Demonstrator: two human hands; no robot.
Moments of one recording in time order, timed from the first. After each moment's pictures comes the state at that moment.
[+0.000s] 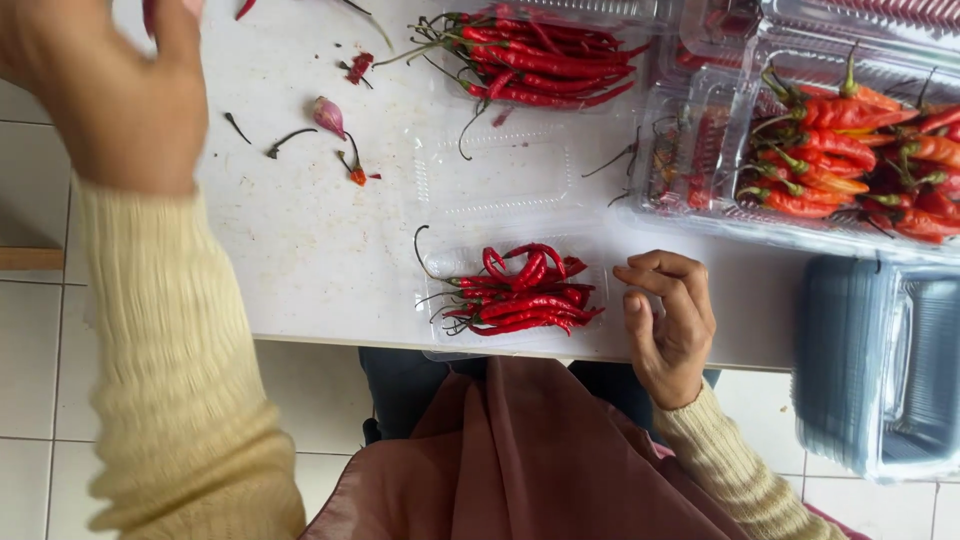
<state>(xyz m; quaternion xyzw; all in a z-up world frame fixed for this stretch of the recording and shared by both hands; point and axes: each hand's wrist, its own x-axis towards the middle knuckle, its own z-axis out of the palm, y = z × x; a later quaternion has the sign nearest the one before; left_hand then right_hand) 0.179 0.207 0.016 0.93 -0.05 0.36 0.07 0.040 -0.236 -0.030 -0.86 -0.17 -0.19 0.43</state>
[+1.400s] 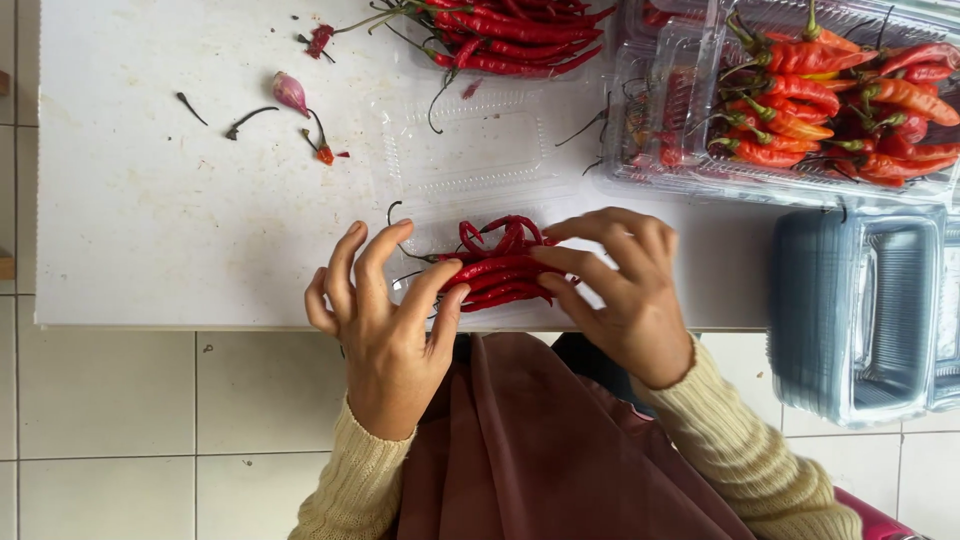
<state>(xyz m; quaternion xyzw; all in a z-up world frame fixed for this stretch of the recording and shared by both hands) 0.005 0.006 0.007 0.94 -0.05 0.25 0.22 0.051 -0.214 0.019 -0.89 -0.34 -0.15 0.25</state>
